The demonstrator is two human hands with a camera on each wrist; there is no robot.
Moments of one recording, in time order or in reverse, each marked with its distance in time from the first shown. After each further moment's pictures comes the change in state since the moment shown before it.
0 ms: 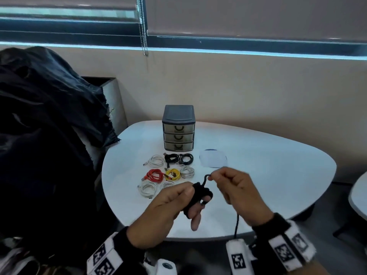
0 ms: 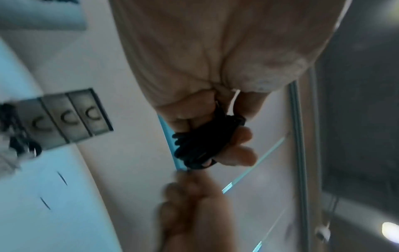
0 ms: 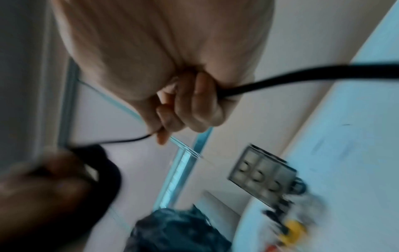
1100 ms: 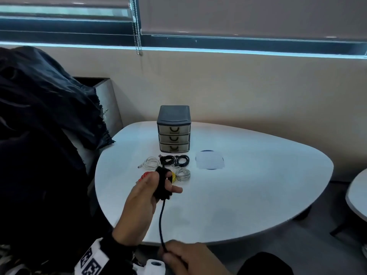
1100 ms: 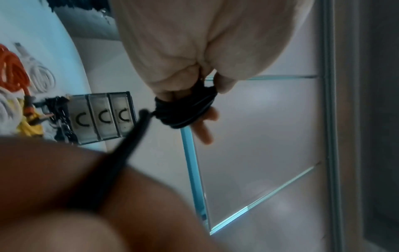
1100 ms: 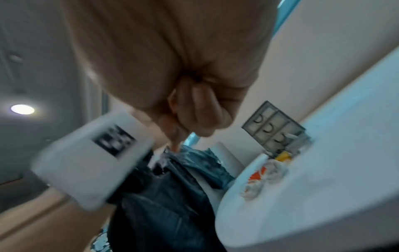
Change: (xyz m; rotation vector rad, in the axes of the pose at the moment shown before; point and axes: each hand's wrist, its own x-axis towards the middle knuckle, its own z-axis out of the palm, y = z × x) left_hand 0.017 -0.009 -0.016 -0.110 0.558 -0.019; right_hand -0.073 0.016 0.070 -0.437 -0.482 0.001
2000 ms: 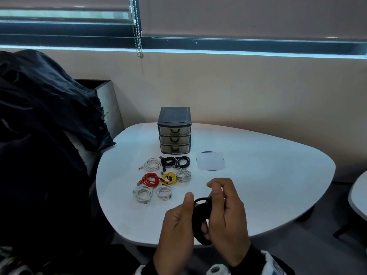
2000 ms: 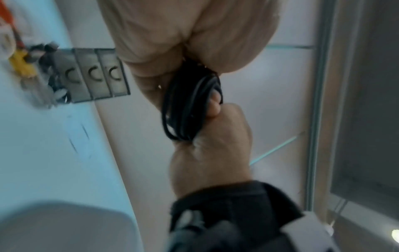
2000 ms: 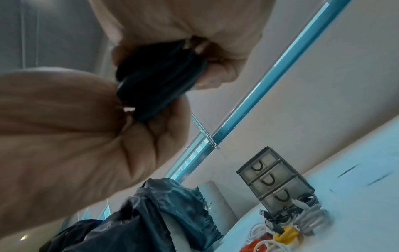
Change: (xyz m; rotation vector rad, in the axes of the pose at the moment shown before) left_hand -0.047 -0.017 0.057 0.286 -0.081 -0.084; right_hand 0.020 -0.003 -0.044 0.302 0.795 -0.125
